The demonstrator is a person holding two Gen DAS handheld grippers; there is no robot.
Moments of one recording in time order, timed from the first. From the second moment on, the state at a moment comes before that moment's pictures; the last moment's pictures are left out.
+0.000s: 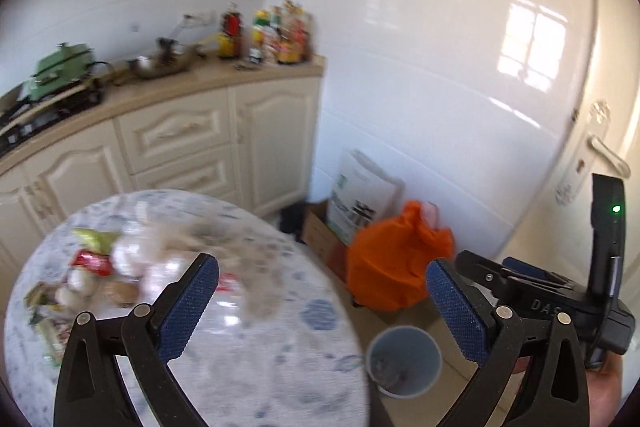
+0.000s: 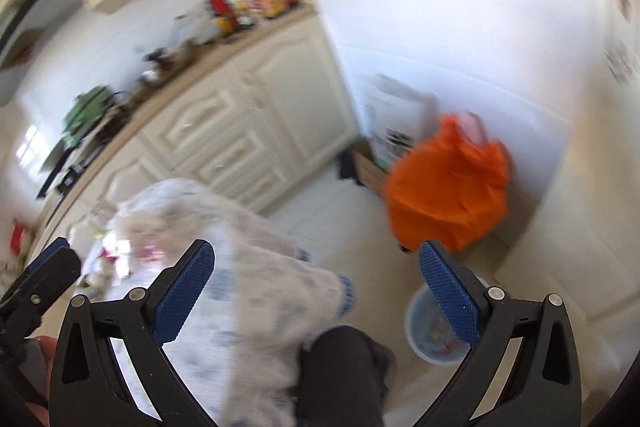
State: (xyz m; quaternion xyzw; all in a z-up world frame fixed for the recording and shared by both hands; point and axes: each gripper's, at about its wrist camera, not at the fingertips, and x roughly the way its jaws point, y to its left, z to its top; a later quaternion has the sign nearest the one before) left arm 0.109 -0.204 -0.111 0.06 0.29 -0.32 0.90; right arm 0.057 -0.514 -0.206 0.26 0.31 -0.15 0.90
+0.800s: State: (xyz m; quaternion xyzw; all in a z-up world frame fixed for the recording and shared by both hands) left arm 0.043 0.022 -0.066 -0.04 0.19 -0.12 0.97; right arm 0.128 -0.283 -0.105 0.06 0.26 0.05 0.96
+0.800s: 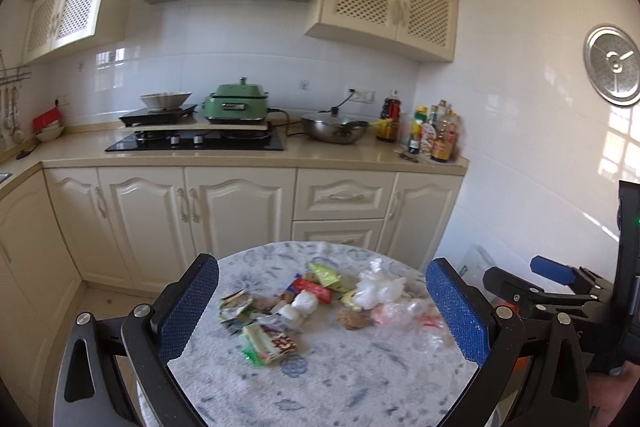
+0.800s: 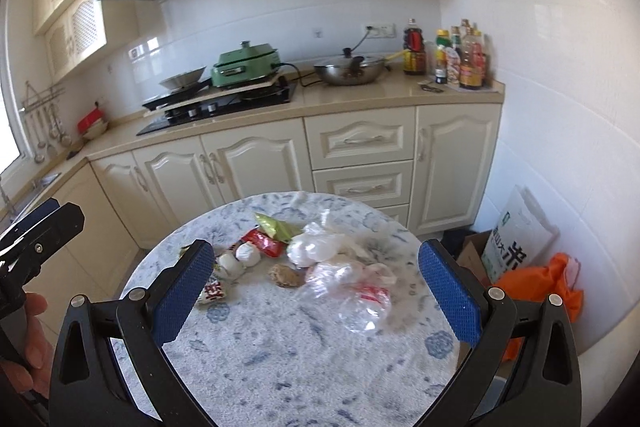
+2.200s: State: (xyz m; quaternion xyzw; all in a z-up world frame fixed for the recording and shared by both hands) left arm 0.324 -0.006 -0.246 0.00 0.45 -0.01 0.89; right arm 0.299 -0.293 -0.292 0.04 0.45 0.06 0.89
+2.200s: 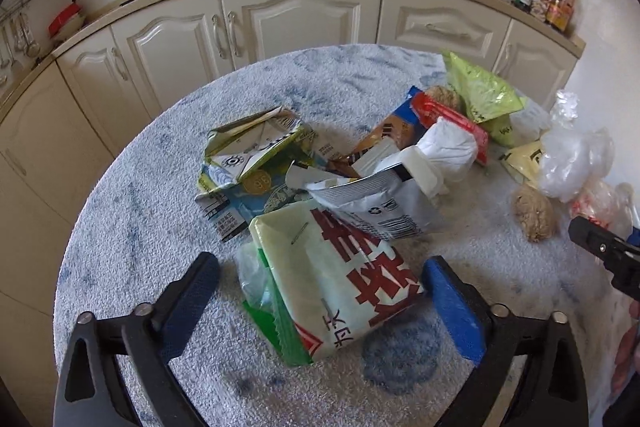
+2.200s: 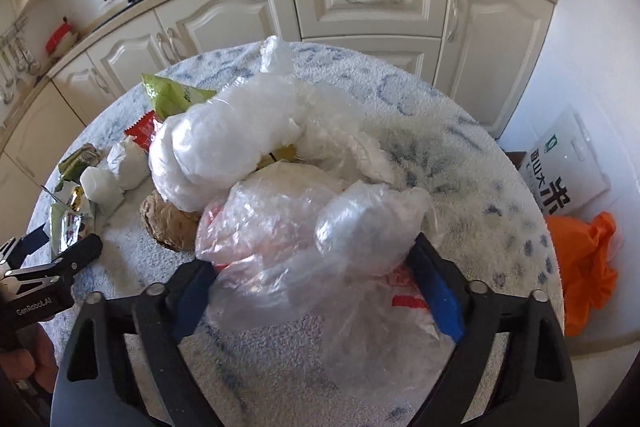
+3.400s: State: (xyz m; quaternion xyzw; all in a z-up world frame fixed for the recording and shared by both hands) left arm 0.178 -0.008 -0.173 0.00 0.39 -0.11 0.92; right arm 0.183 -0.302 -0.252 0.10 0.42 0.11 0.90
